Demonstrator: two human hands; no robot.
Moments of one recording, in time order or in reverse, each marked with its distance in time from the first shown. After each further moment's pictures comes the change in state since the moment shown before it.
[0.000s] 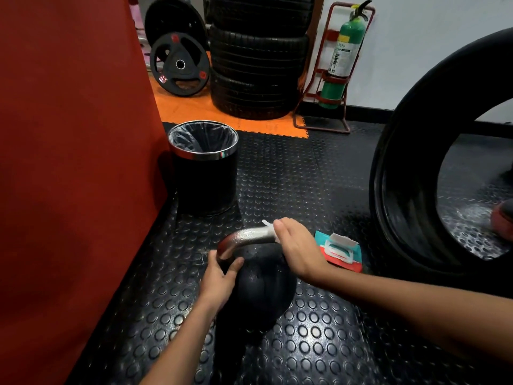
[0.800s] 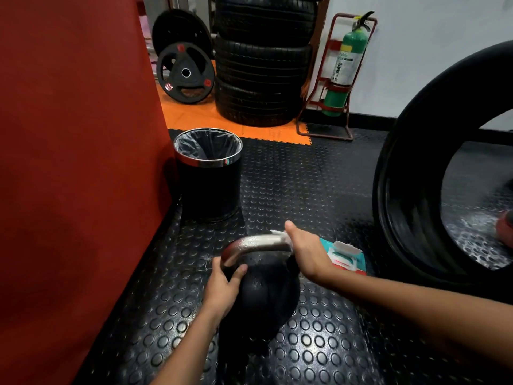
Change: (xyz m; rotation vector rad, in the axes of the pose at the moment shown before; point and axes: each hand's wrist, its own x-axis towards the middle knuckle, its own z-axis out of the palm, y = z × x) left_hand 0.006 -0.009 0.001 -0.045 -0.023 0.021; right_hand 0.010 0.002 -0.010 0.109 -0.045 0.152
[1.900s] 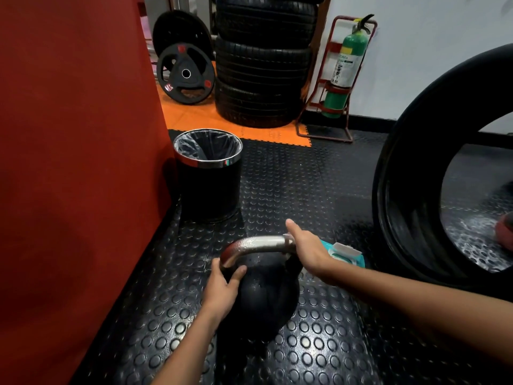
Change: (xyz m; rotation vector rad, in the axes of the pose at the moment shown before) left_hand 0.001 0.001 0.000 0.014 0.003 -0.009; right_hand 0.009 -0.002 -0.008 0.073 -0.099 0.267
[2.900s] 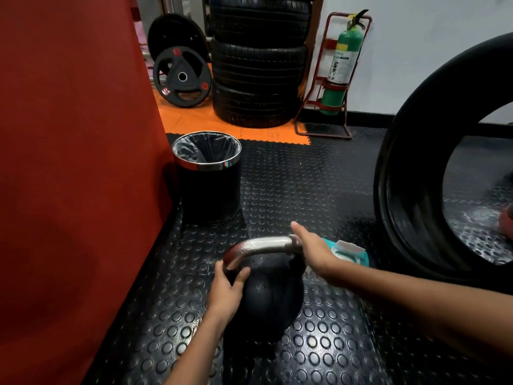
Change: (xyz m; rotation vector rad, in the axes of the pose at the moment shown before) left_hand -0.010 0.013 -0.002 0.017 -0.018 -0.025; right_hand 0.002 0.010 0.003 0.153 0.002 0.115
